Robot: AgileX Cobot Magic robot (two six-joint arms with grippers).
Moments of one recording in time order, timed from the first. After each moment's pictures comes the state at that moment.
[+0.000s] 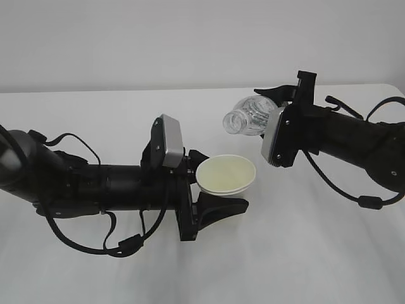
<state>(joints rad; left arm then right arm) -0.52 2.15 -0.93 1.02 -1.14 -0.37 0.18 1.98 -0.87 -0.53 -0.90 -0.97</state>
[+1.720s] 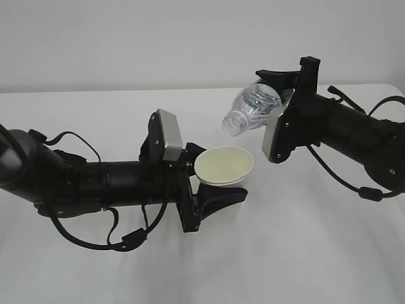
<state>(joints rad) -0.52 2.15 -0.93 0.95 -1.14 -0.33 0.18 1.98 -0.87 -0.47 -1.04 -1.21</state>
